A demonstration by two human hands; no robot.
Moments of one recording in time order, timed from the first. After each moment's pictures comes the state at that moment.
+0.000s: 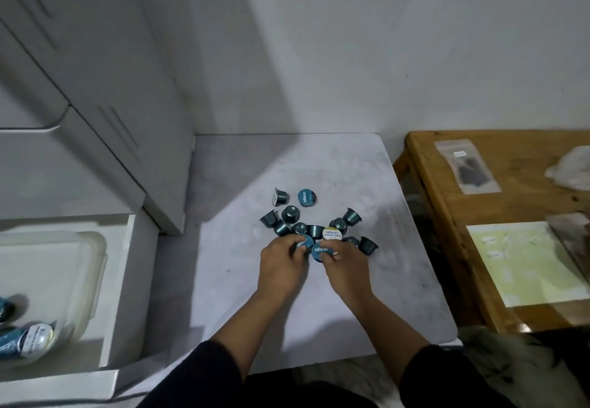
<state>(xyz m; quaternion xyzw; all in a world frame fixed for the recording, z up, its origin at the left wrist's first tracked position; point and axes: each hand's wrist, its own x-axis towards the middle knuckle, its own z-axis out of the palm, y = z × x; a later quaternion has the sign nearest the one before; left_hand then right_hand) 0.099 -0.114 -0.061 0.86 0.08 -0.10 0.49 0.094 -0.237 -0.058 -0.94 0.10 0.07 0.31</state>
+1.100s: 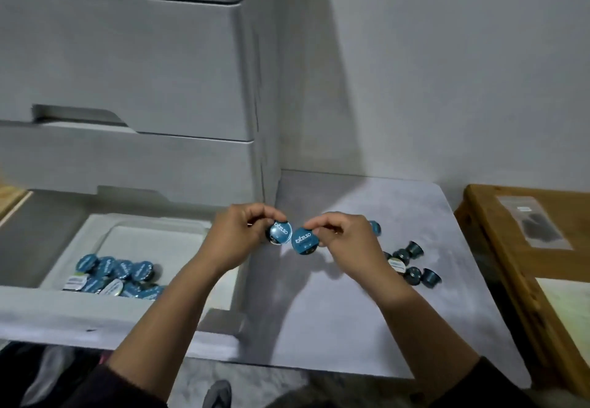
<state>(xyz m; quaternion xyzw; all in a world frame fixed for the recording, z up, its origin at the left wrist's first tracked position) 0.049 0.078 0.089 0.87 0.02 0.02 0.49 0.065 -0.111 0.091 -0.83 -0.08 0.07 0.55</state>
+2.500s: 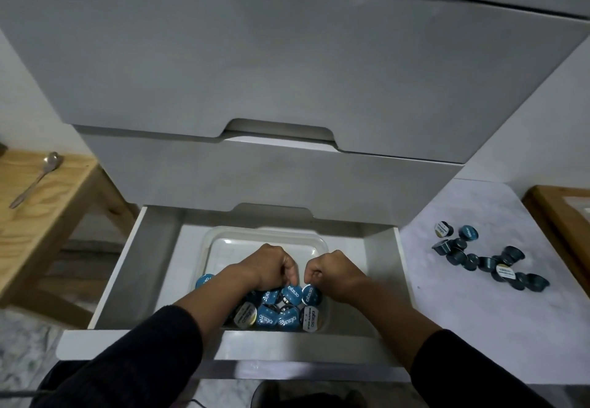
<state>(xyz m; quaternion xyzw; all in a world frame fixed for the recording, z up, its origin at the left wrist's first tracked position) 0.076 0.327 -0.006 0.91 -0.12 -0.27 0.28 0.081 0.161 -0.005 -0.94 -0.15 0.25 0.20</state>
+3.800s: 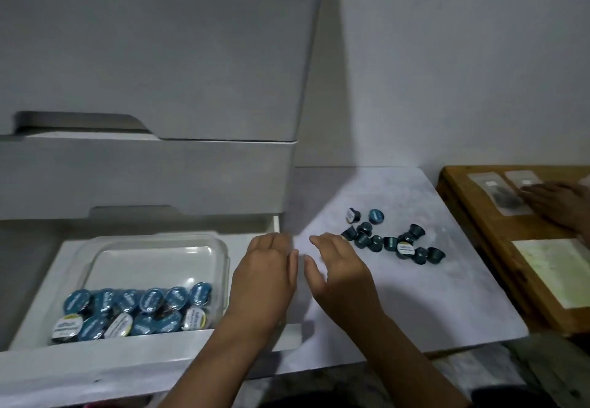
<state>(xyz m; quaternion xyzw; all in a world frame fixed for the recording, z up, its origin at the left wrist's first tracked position) 0.018 0.111 0.059 0.96 -0.05 0.06 0.28 0.028 -0.023 0.017 -0.93 -0.19 -0.31 0.10</state>
